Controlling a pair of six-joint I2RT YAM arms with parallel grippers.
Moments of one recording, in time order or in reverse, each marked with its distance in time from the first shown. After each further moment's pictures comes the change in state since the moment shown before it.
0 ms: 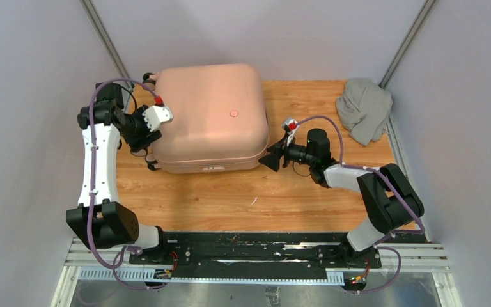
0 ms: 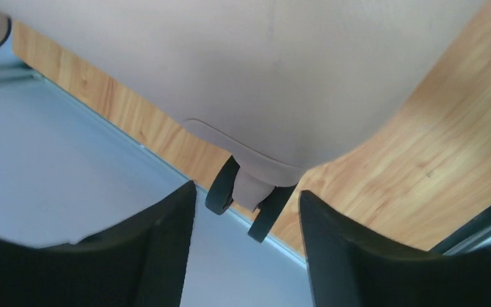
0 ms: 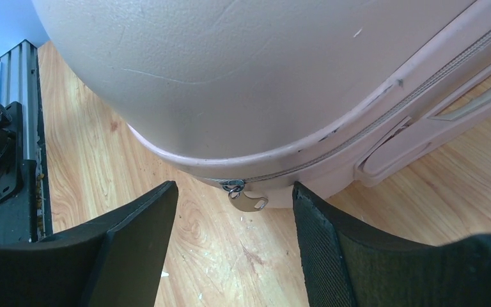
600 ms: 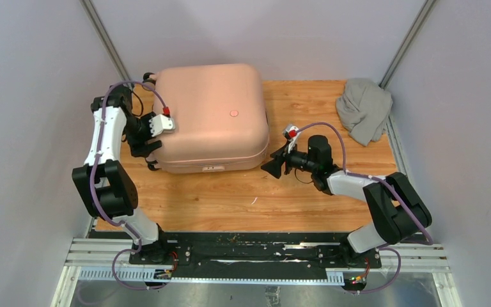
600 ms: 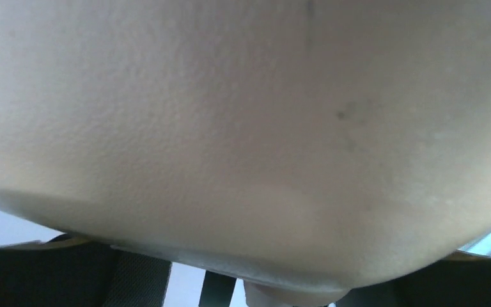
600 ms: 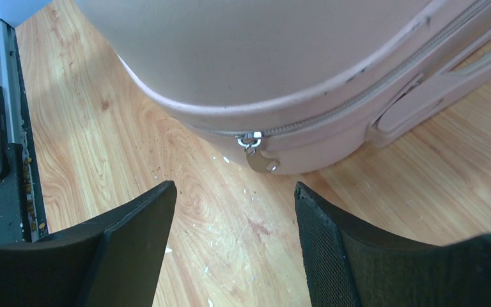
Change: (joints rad) left arm 0.019 0.262 0.011 -0.056 -0.079 0.241; right arm 0.025 -0.089 -0.072 -0.064 0.071 -0.056
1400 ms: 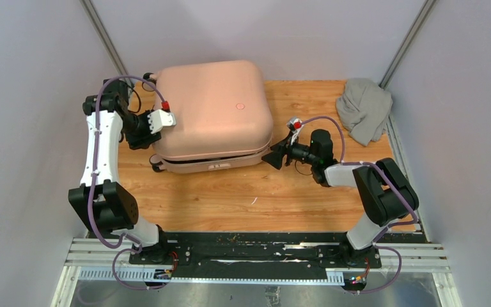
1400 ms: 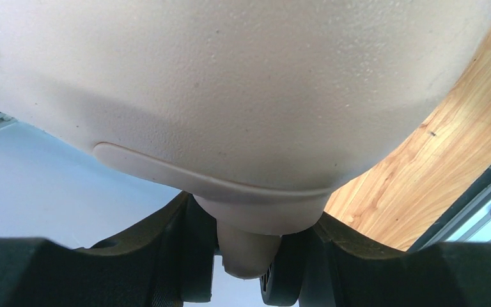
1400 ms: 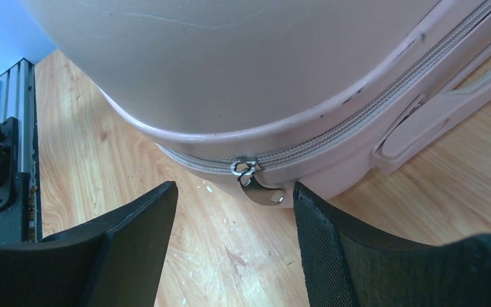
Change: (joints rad) left arm -0.029 -0.132 0.067 -0.092 0.041 -0.019; right arm -0.078 0.145 0.048 0.165 -0.084 0.088
